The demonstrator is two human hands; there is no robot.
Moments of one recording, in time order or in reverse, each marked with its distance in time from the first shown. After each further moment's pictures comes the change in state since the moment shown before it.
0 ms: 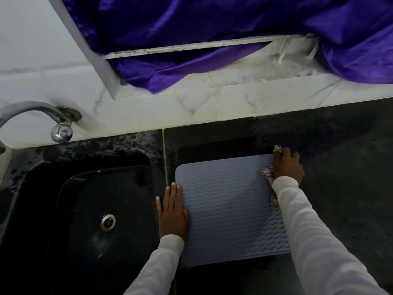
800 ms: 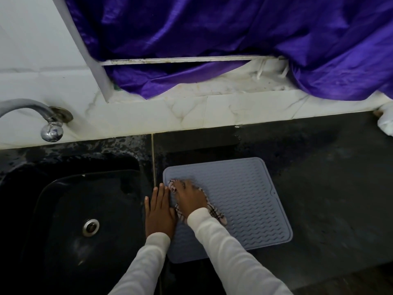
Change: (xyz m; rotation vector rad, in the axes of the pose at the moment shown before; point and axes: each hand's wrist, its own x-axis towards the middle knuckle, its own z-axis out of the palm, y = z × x) left_hand 0.002 -0.002 -0.001 -0.010 0.027 0.020; right_hand -0.206 -0.136 0.031 -0.194 -0.366 -0.808
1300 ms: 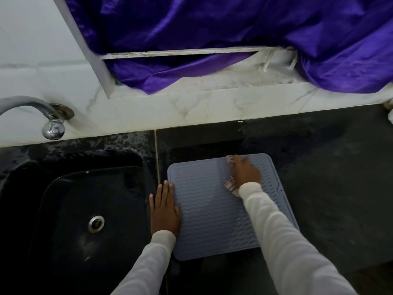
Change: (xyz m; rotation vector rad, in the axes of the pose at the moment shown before) left_hand -0.004 0.000 0.000 -0.069 0.008 0.013; right_hand 0.018 0.154 -0.045 0.000 0.014 0.415
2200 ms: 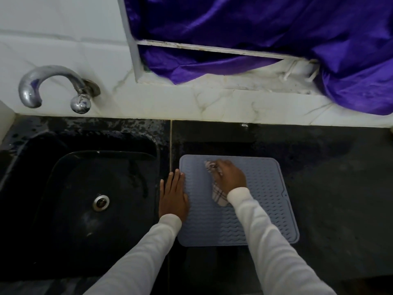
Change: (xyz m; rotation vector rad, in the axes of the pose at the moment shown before) left_hand 0.005 -0.002 -0.015 -0.045 -0.022 -0.013; right_hand -0.038 -0.079 0.007 0.246 0.069 -0.292
